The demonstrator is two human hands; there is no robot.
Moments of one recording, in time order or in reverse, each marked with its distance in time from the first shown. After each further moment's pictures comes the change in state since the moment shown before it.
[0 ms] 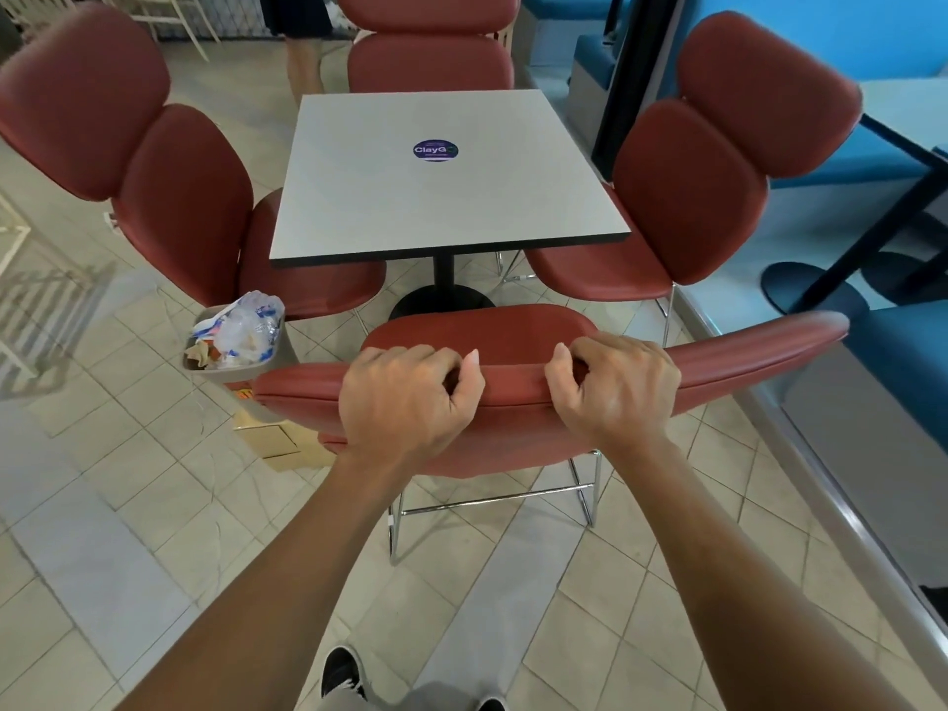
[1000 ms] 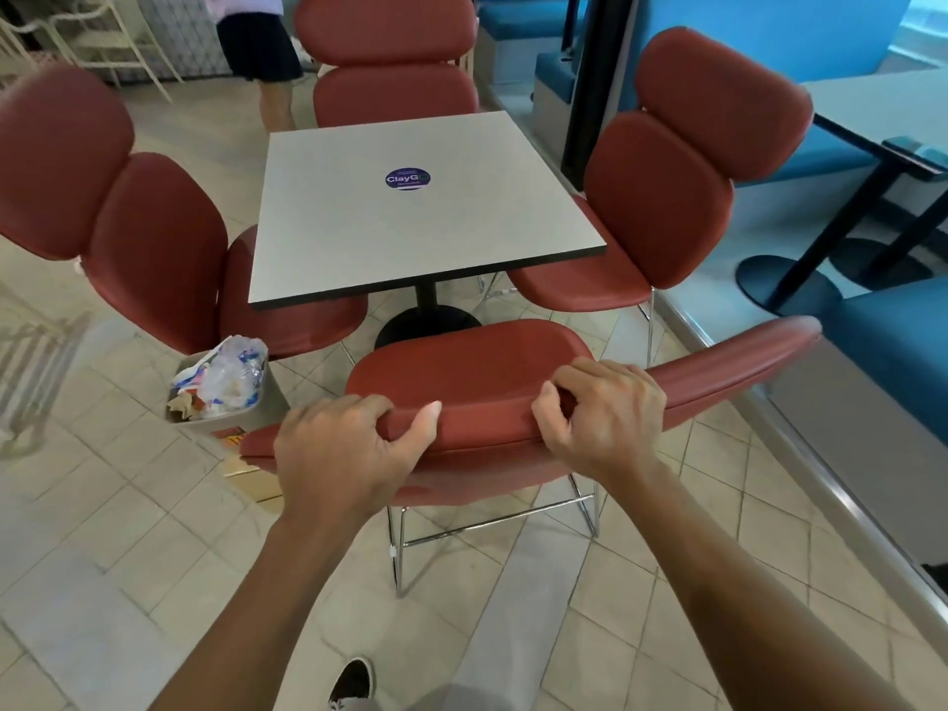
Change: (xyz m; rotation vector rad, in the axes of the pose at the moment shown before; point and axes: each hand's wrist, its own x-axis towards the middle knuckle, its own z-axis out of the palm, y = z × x) left_hand 0.003 -0.037 -0.019 -0.056 -0.280 -0.173; right_hand 0.003 -0.005 -0.003 0.039 -0.109 0.048
